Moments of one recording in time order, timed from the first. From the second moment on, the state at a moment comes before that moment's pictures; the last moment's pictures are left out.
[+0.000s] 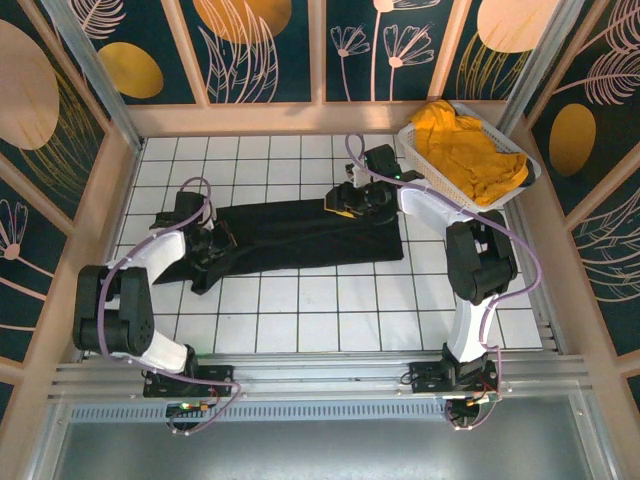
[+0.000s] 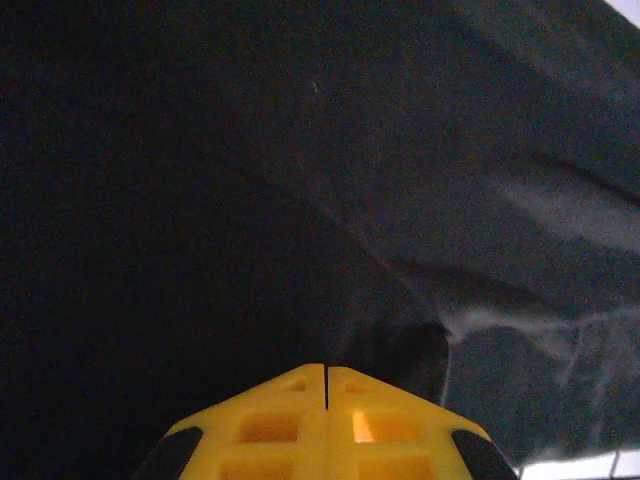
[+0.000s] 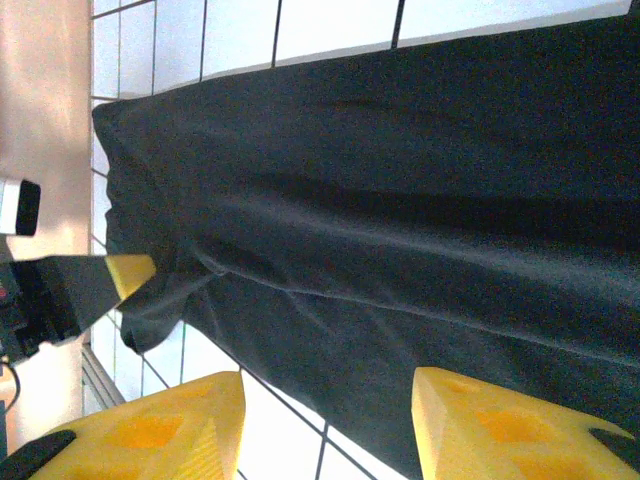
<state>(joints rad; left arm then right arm) -0.07 1.50 0.83 -0.44 0.32 -0.57 0.43 1.89 1.40 -0.45 -0.63 0.50</state>
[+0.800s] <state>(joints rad) -0.18 1.33 0.73 -0.60 0.25 -0.72 0.43 1.87 1.29 -0.44 -0.60 0.52</state>
